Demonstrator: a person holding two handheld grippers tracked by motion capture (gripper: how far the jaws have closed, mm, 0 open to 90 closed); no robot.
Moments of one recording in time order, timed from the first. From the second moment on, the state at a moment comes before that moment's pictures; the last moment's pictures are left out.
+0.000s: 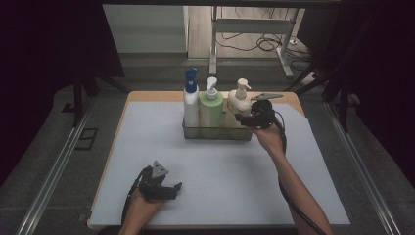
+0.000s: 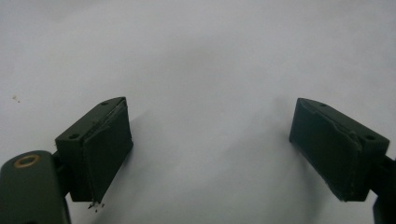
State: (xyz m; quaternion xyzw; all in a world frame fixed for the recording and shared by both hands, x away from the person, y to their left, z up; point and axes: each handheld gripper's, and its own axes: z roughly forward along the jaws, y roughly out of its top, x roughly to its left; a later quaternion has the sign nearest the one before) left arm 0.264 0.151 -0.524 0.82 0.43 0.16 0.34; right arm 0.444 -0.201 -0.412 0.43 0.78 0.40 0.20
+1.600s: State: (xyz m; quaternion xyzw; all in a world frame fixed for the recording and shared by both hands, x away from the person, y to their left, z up) left arm 0.264 0.151 -0.524 0.82 0.43 0.16 0.34; right arm 0.466 -0.229 -0.434 0.44 0.79 0.37 0.19
